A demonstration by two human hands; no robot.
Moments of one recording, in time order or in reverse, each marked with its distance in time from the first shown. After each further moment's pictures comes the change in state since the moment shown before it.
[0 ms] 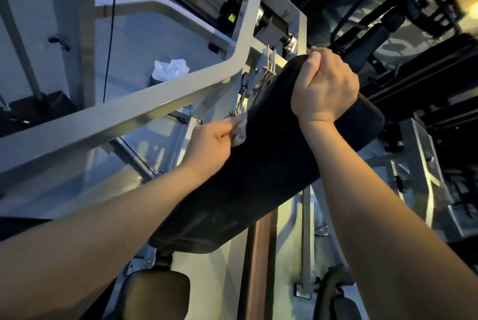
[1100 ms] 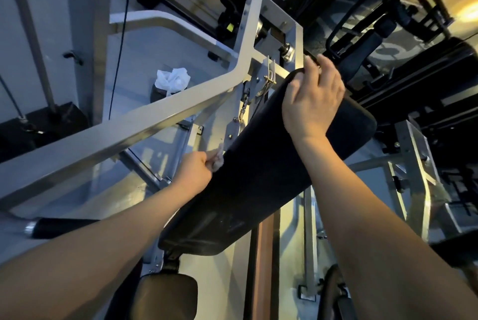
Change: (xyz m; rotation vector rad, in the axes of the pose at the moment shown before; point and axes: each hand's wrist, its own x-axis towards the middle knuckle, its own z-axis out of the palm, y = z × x) left_hand -0.028 -0.061 -0.025 0.047 -0.191 -0.349; right_hand -0.021 -0.020 -0.020 -0.015 -0.110 -0.097
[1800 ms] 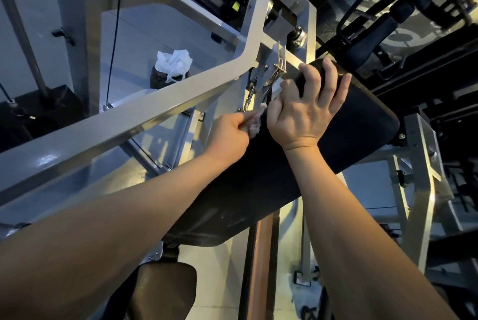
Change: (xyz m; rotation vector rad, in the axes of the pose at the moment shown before) left_hand 0.039 0.074 0.020 -0.287 -0.023 0.141; right_hand -0.030 -0.005 0.037 -0.116 0.140 -0.256
